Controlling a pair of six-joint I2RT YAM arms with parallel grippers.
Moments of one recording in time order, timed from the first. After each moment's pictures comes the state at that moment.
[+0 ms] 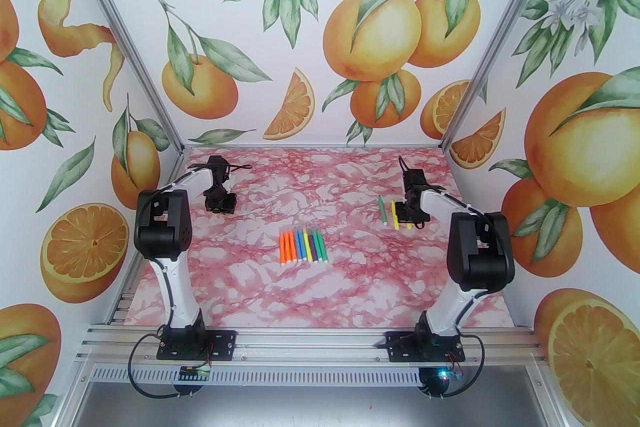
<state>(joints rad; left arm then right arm) 0.00 2.09 1.51 -0.89 0.00 0.04 -0.02 1.81 1.13 -0.60 0.17 0.04</state>
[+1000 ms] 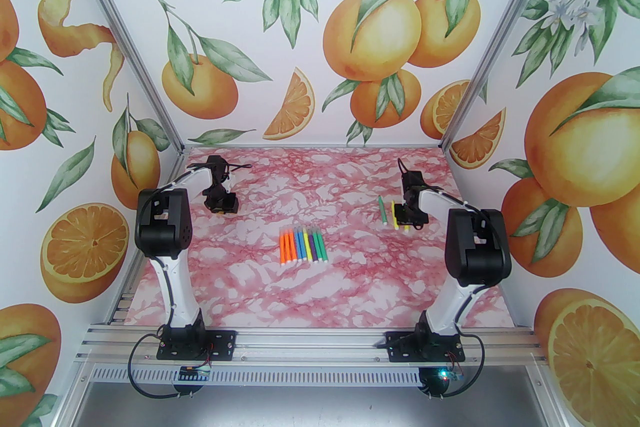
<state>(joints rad) 0.00 2.10 1.53 -0.90 0.07 0.04 -0.03 1.84 1.14 -0.60 0.16 0.05</state>
